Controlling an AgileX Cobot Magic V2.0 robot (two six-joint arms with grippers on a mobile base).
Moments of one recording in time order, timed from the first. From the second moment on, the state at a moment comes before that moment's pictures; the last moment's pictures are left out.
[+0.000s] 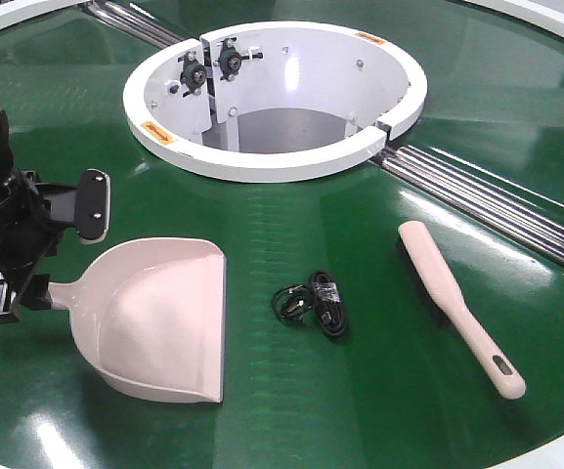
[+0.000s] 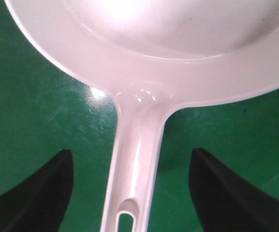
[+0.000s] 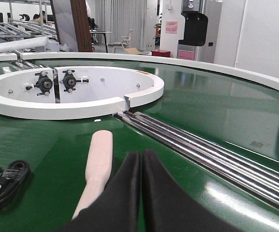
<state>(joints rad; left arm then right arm) -0.19 1.70 -1.32 0.11 1.12 1.21 0.04 -0.01 0.03 -0.02 0.07 -0.05</state>
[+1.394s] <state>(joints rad) -0.19 1.85 -1.32 0.17 1.05 1.28 0.04 -0.01 0.03 -0.02 0.07 -0.05</state>
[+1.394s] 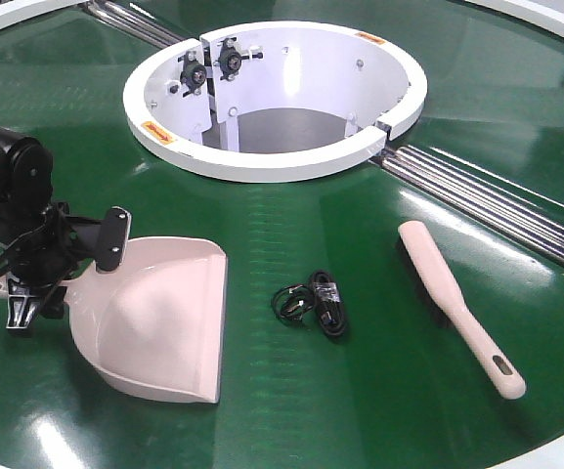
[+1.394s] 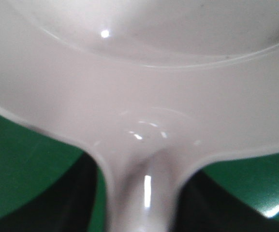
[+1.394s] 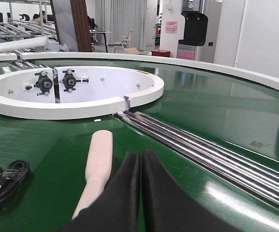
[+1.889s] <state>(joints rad) -0.25 1.85 -1.36 0.17 1.12 1.22 0.04 -0.01 0.03 -0.02 0.07 -0.05</state>
